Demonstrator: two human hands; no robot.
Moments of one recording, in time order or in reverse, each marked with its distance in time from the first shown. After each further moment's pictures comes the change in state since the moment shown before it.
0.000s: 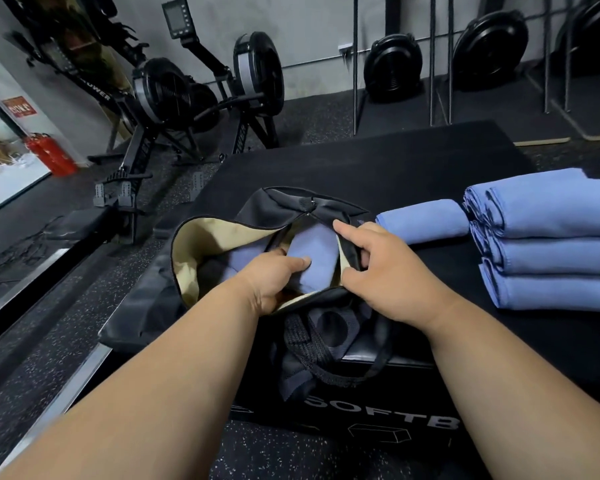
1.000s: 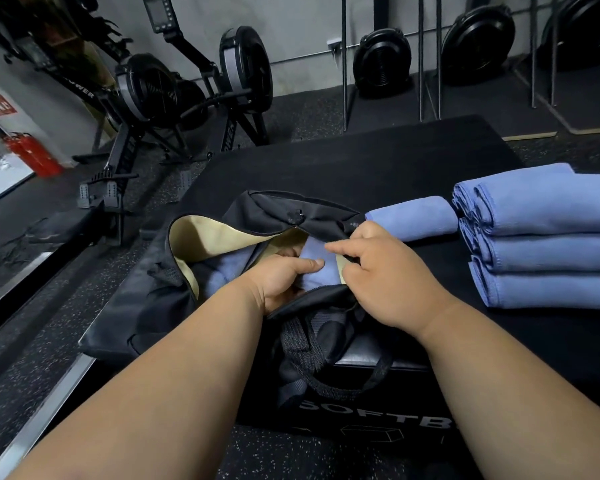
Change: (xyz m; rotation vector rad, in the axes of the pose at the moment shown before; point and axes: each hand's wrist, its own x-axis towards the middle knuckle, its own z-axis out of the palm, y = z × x) left_hand 0.026 -0.009 0.020 -0.062 -0.240 -0.009; right_hand -0.002 0.004 -0.007 -0.231 0.046 0.005
